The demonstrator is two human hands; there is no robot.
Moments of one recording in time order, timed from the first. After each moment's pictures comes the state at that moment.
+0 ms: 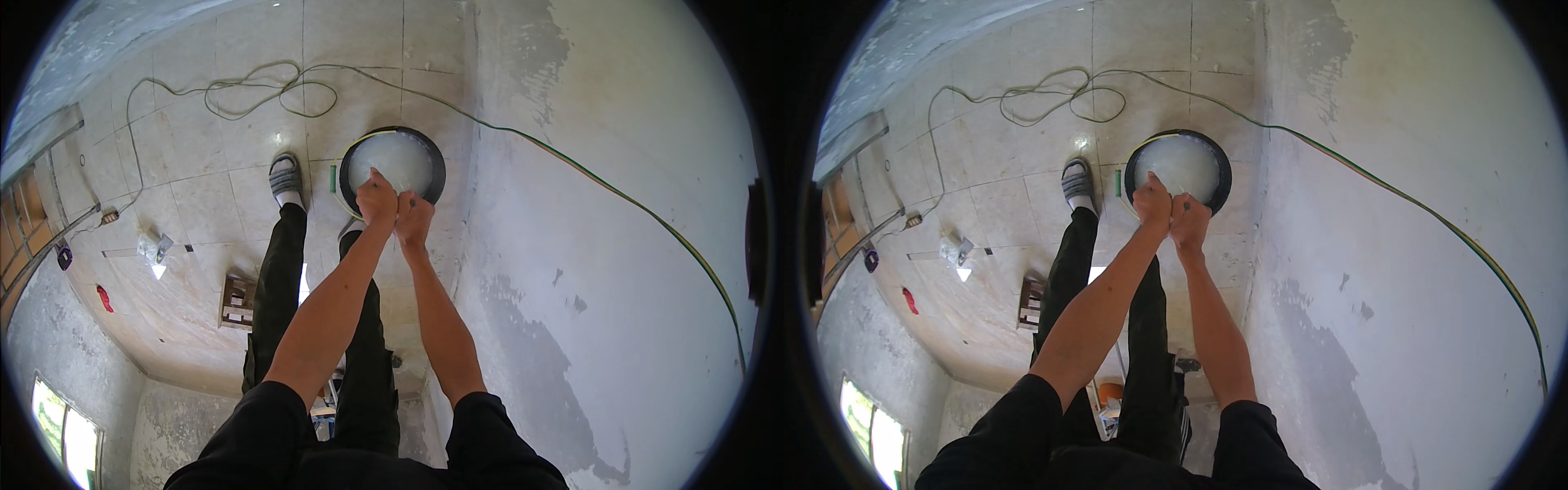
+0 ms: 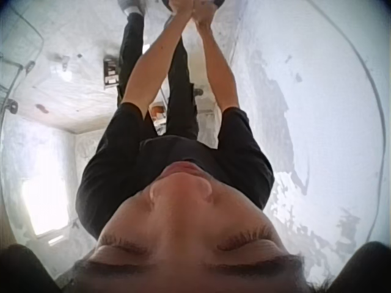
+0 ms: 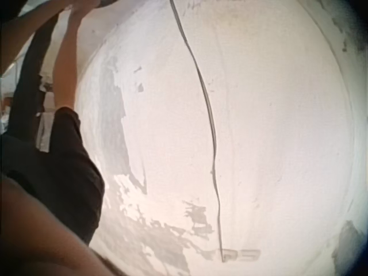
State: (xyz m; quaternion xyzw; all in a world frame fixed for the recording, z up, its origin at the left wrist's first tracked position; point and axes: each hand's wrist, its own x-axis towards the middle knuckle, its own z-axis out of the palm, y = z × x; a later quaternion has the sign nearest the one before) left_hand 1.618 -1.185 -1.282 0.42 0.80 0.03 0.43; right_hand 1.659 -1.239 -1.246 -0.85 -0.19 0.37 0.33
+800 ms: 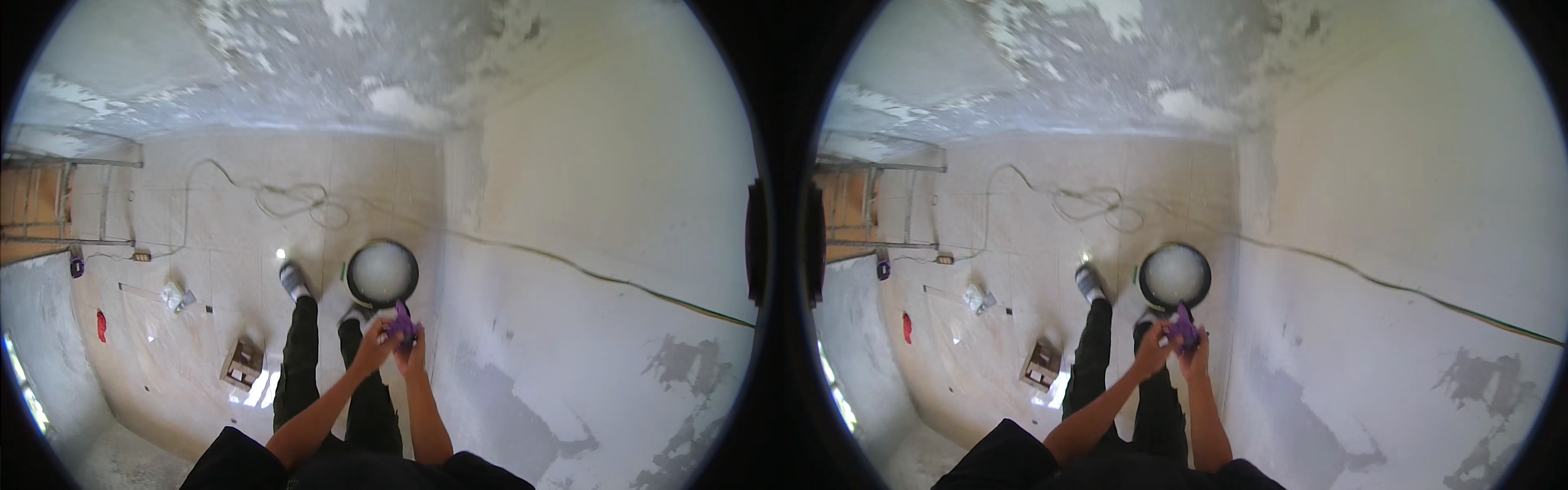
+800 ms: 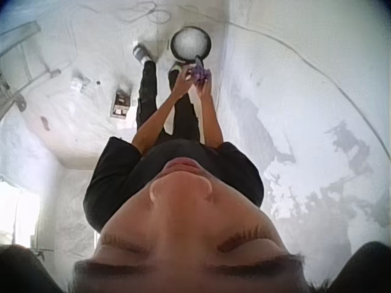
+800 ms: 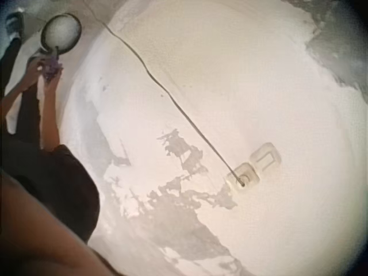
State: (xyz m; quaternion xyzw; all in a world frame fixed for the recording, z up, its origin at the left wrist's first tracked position) left_hand 1.544 -1.246 -1.012 0.40 0.47 0.19 0.76; right_hand 1.643 -1.338 -1.075 -0.38 0.30 0.55 0.68
